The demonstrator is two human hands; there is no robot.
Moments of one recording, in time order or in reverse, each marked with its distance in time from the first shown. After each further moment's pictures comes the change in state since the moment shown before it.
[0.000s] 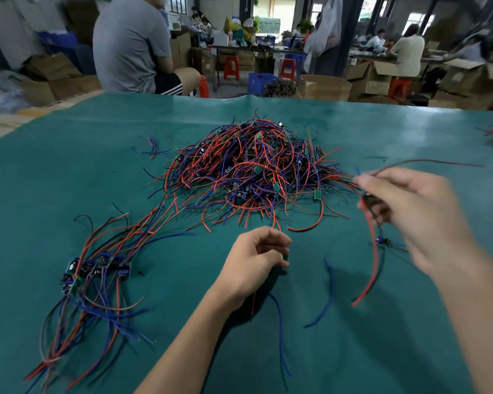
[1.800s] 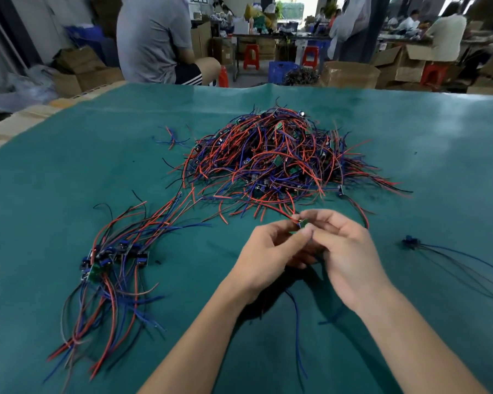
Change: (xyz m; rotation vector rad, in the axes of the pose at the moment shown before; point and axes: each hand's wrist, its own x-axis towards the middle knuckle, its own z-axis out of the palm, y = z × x) left_hand -0.002 0.004 0.000 -0.113 -0.096 0.000; right_hand -0.040 0.064 0.090 0.535 -0.221 0.312
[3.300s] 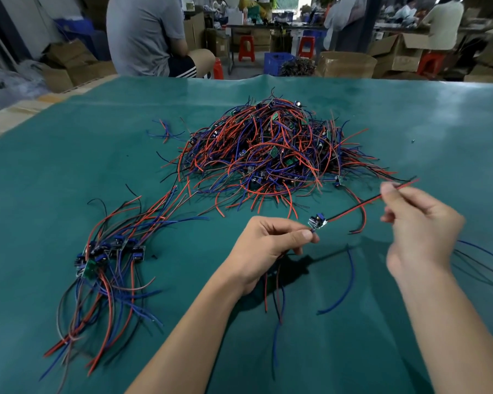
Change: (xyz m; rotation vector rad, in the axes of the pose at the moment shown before) left_hand 0.000 -0.004 -0.011 -0.024 -0.060 0.042; right_hand 0.021 -0.032 -0.057 -0.102 0.587 -0.408
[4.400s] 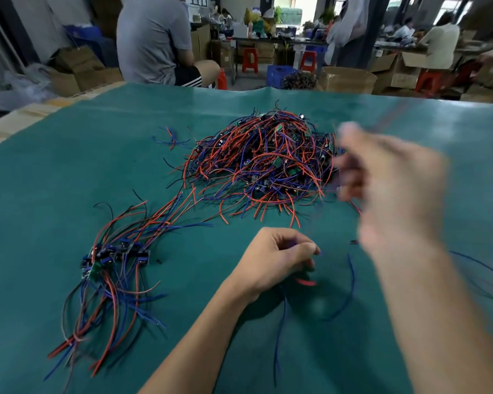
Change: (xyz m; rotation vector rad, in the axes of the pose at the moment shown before) left_hand -0.001 0.002 0.009 0.143 0.000 -0.043; right_hand -0.052 -0.095 0.074 -0.013 -0.309 -0.059
